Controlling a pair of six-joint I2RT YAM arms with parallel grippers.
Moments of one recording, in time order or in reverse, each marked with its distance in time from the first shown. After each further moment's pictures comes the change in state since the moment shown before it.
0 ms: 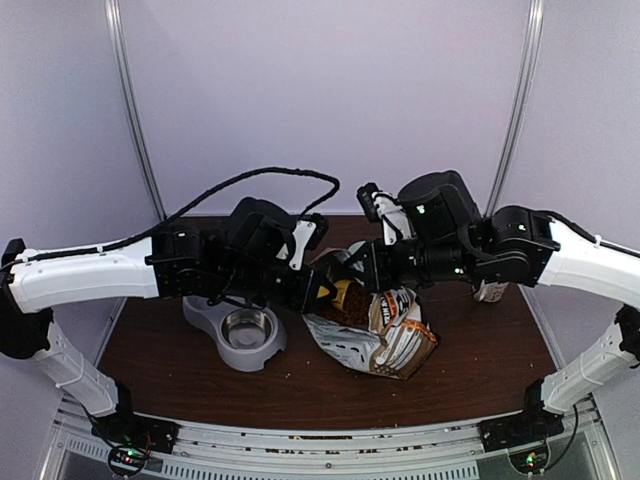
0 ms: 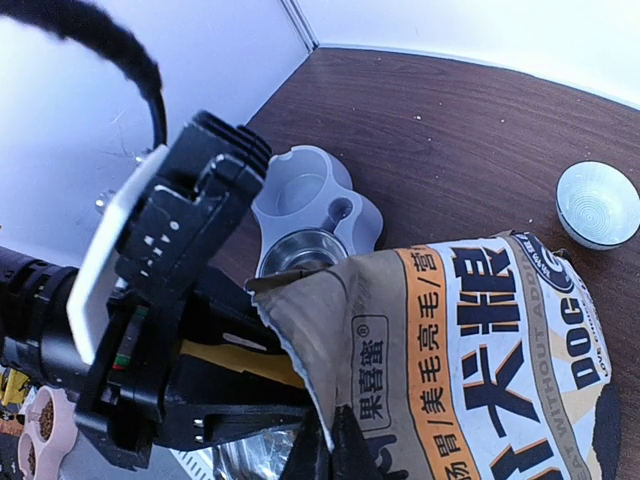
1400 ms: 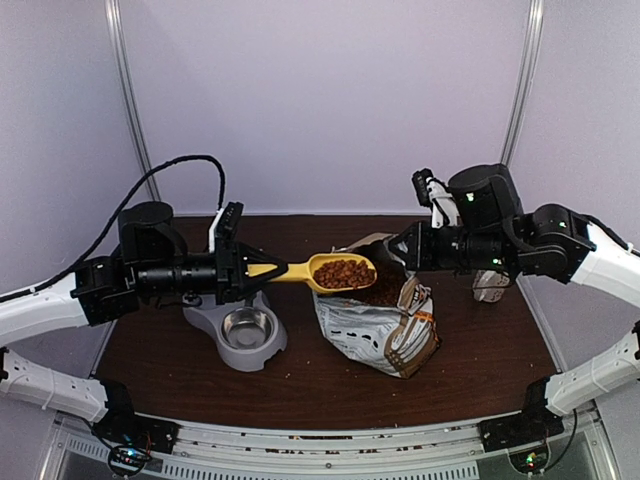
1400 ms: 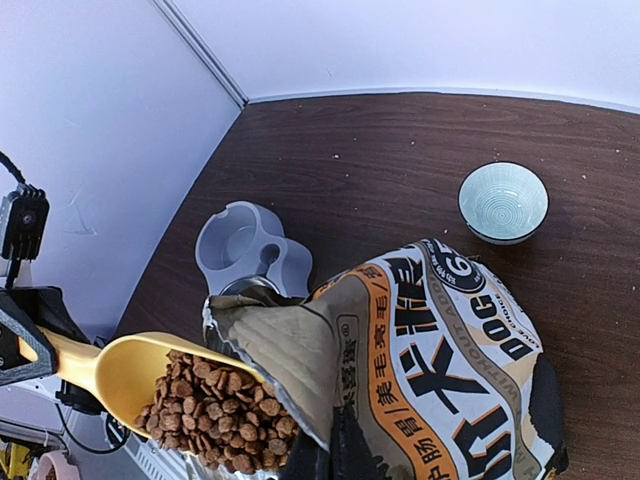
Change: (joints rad) left arm 0.213 -0.465 -0.450 0.445 0.408 -0.512; right arm -0.113 -0.170 -0.093 -0.043 0.076 0.069
